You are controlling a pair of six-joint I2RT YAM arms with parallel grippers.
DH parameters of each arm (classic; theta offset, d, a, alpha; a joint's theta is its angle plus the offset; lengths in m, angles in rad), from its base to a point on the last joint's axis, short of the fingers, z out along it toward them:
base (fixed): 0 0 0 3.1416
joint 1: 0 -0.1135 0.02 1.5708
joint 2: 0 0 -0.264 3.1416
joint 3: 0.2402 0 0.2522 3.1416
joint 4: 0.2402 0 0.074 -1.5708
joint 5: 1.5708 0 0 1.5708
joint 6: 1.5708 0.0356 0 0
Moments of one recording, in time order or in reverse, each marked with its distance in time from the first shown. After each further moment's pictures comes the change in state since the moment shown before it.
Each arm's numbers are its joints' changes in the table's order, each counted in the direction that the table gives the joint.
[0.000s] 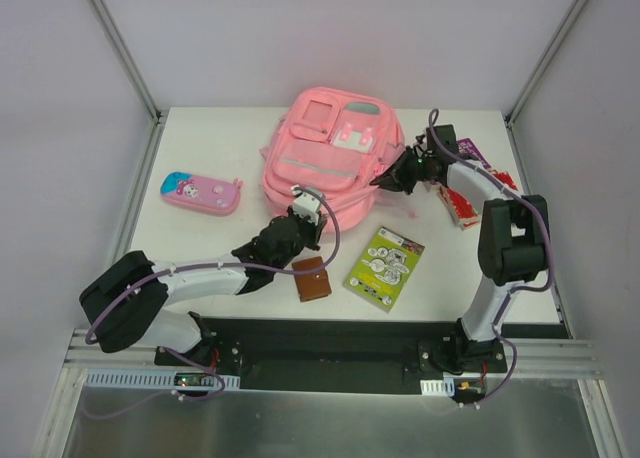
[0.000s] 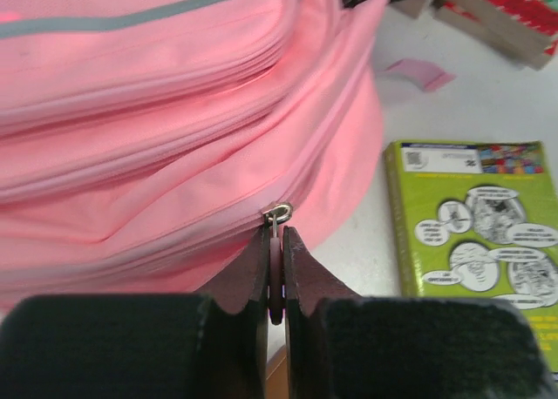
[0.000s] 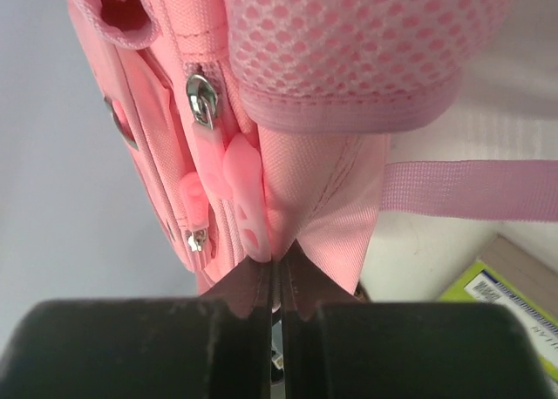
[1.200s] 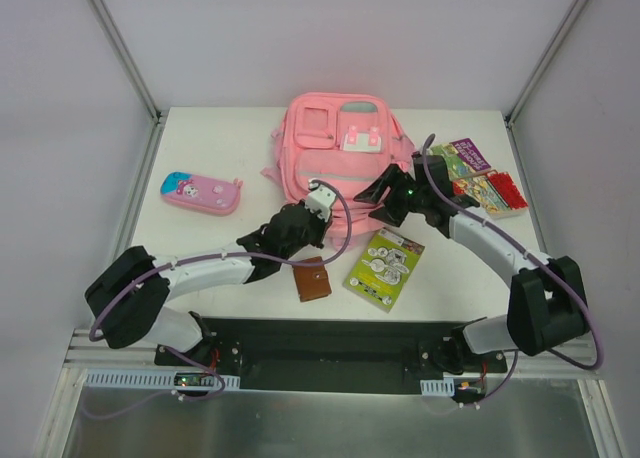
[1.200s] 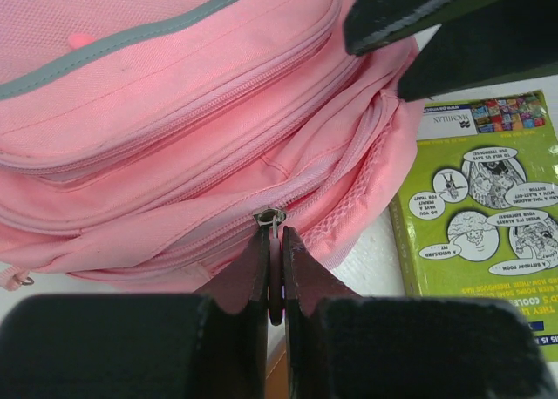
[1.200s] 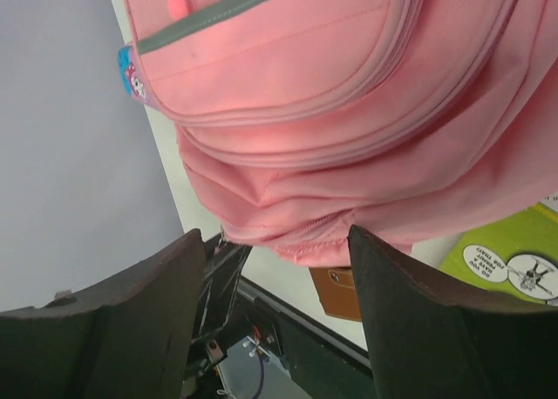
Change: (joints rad) left arm -0.008 0.033 0.136 0.216 0.100 0.066; right arm -0.220 -0.448 -0.384 -0.151 0.263 0.099
